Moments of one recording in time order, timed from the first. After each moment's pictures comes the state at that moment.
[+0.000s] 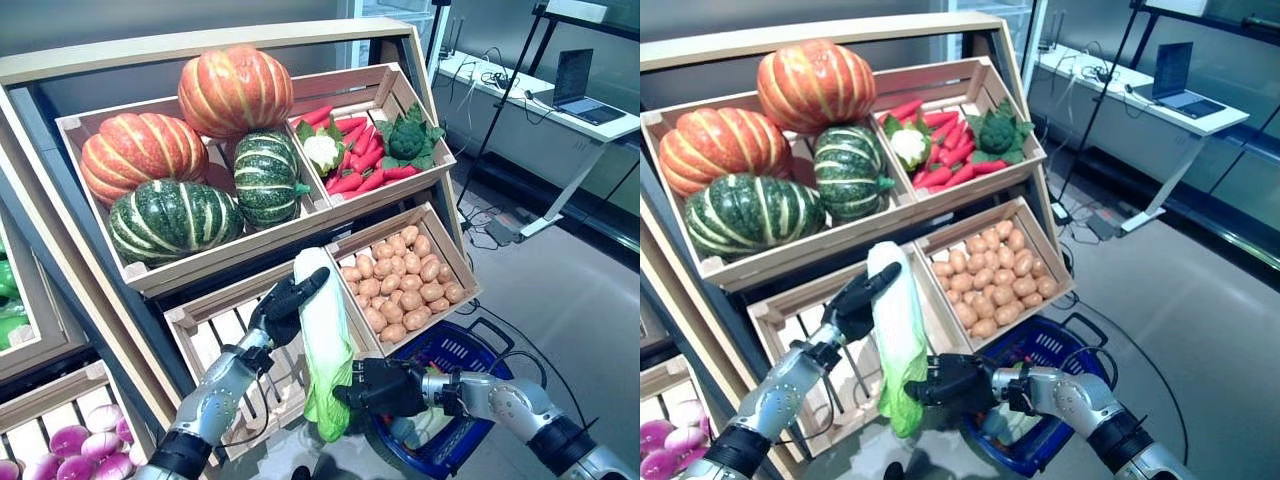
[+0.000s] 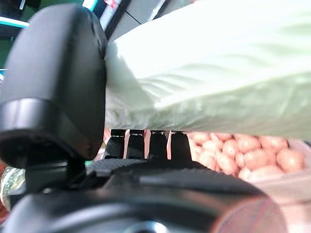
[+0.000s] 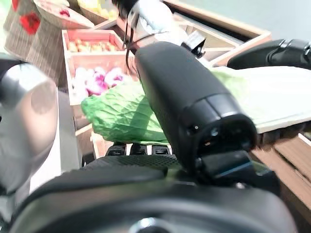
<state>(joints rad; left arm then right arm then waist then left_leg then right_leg) -0.12 0.42 -0.26 0.25 -1.06 0.02 -0.34 -0.22 -0.58 0.53 0.12 1.03 0.66 0.58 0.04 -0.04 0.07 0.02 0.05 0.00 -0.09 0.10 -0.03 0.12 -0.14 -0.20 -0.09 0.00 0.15</state>
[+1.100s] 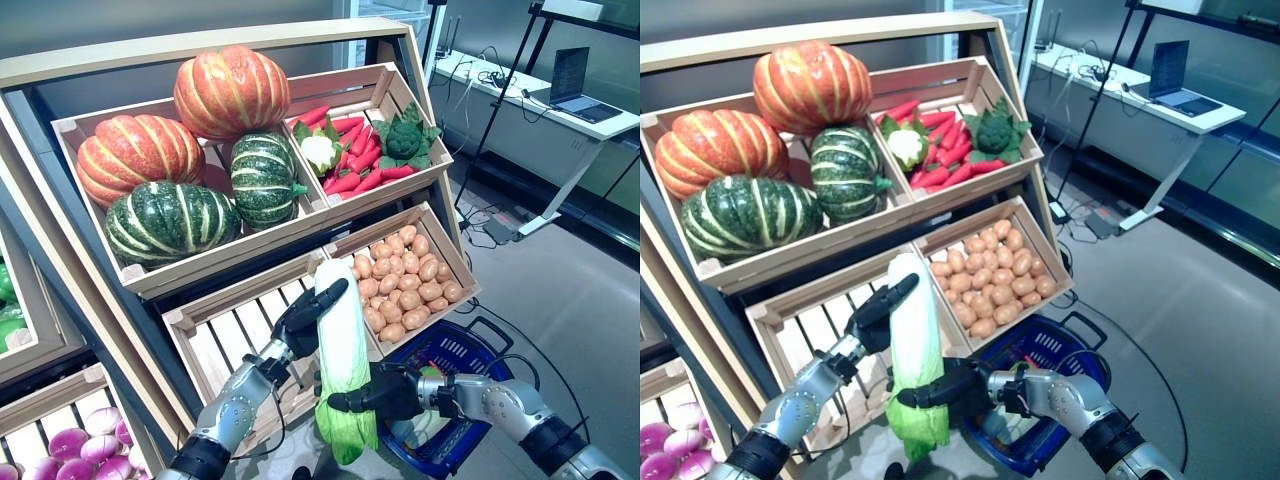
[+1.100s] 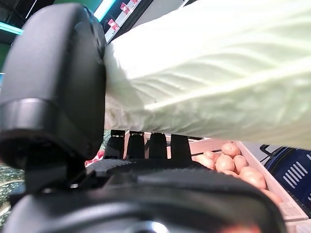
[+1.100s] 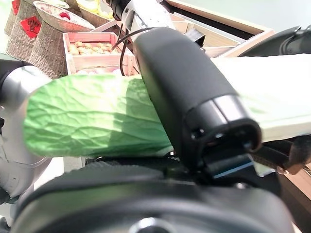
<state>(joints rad) -0.11 0.34 -0.30 0.29 -1.07 0.04 -0.42 -0.22 -0.54 0.53 0.15 0.99 0.68 0.57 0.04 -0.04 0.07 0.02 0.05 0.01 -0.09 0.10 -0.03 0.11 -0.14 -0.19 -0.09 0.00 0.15</state>
